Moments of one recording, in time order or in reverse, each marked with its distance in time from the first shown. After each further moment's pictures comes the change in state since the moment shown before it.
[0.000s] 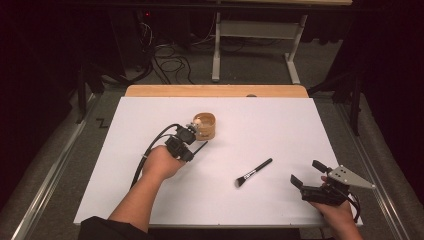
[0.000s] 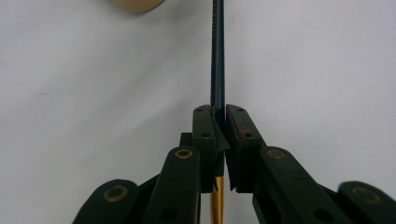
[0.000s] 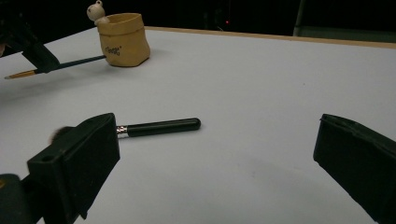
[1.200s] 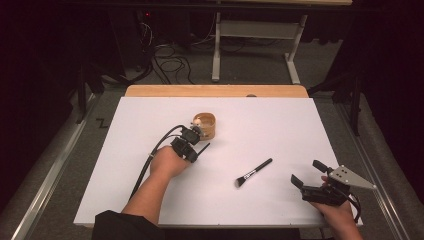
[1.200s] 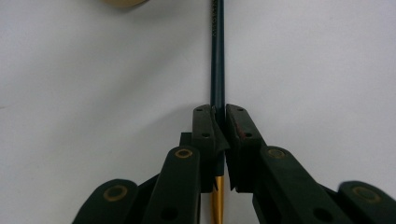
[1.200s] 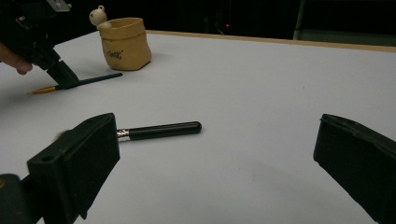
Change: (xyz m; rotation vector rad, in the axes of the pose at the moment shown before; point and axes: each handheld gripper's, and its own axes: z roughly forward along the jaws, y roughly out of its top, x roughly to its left) left arm 0.004 0.011 0.031 0.040 -0.014 -0.034; right arm 0.000 0.001 -0.002 -0.014 0.004 -0.004
